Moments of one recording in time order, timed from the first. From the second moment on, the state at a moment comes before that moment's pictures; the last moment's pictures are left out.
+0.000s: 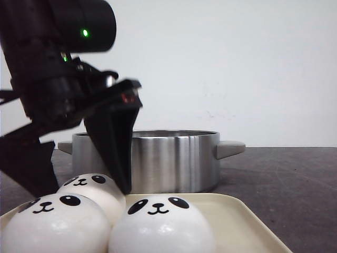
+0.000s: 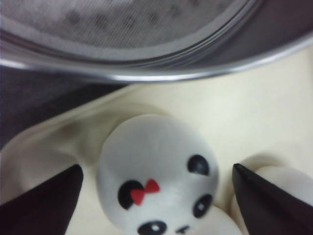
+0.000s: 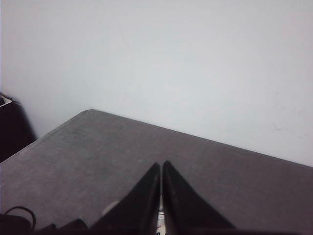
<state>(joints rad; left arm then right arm) -0.70 1.55 0.93 -0.66 0.23 -0.40 0.91 1.06 1.73 -0.81 0.34 0.18</state>
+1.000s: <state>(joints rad) -0.71 1.19 1.19 -0.74 0.09 -0.34 0.91 1.07 1.73 -0.82 0.34 0.18</state>
